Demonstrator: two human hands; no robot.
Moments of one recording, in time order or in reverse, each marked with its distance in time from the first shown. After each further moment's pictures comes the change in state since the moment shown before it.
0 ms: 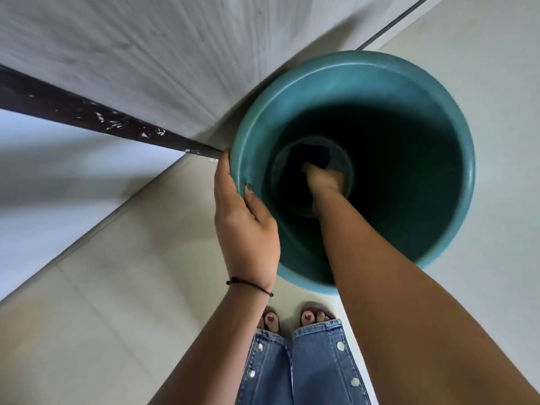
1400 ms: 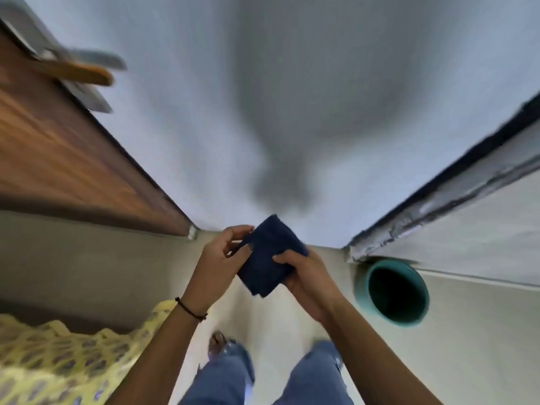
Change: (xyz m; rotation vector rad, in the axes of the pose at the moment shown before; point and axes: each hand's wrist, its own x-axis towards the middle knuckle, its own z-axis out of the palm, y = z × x) left_hand -0.252 0.243 -0.745 -0.523 0.154 -0.315; right_hand -0.870 0.078 -0.083 -0.345 -1.204 -0.397
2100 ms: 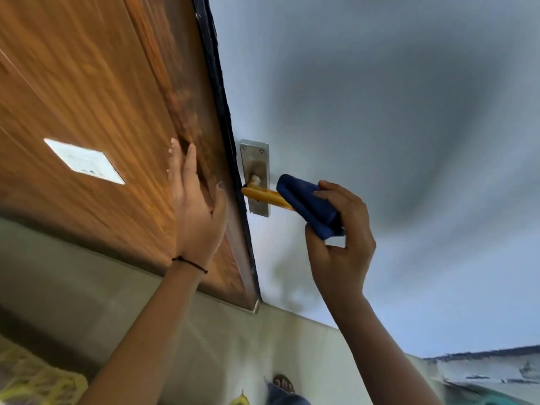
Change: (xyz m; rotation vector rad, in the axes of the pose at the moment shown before) left_hand 0.142 0.110 -0.346 0.527 0.827 0.756; right_hand 0.128 -0.092 0.332 -0.681 0.243 -1.485
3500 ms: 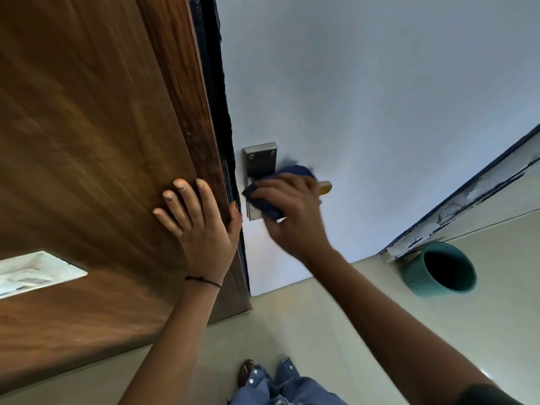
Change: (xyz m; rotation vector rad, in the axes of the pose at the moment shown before) left_hand 0.038 -0.117 0.033 0.267 0.021 0.541; right_hand -0.002 -0.006 0.149 -0.807 -0.196 0.142
